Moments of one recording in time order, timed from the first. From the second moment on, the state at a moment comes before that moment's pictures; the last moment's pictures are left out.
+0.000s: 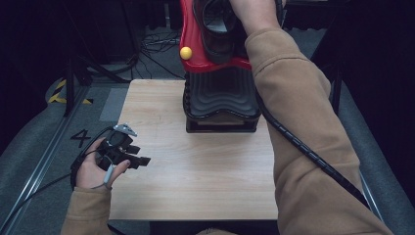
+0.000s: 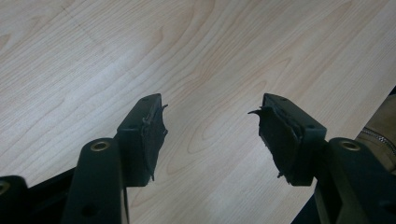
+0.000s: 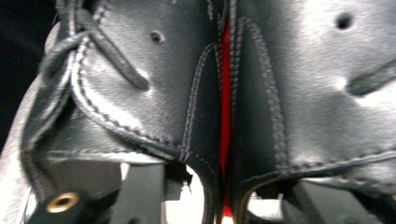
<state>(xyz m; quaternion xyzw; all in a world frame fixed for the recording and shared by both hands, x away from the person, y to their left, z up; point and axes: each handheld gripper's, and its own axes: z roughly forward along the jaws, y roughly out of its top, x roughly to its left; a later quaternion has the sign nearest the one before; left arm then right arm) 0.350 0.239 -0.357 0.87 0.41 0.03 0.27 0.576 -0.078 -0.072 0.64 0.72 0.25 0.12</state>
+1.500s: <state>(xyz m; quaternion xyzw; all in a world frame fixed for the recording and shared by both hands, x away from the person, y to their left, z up) 0.344 0.221 -0.341 0.87 0.40 0.05 0.27 0.428 -0.238 -0.074 0.48 0.81 0.30 0.15</state>
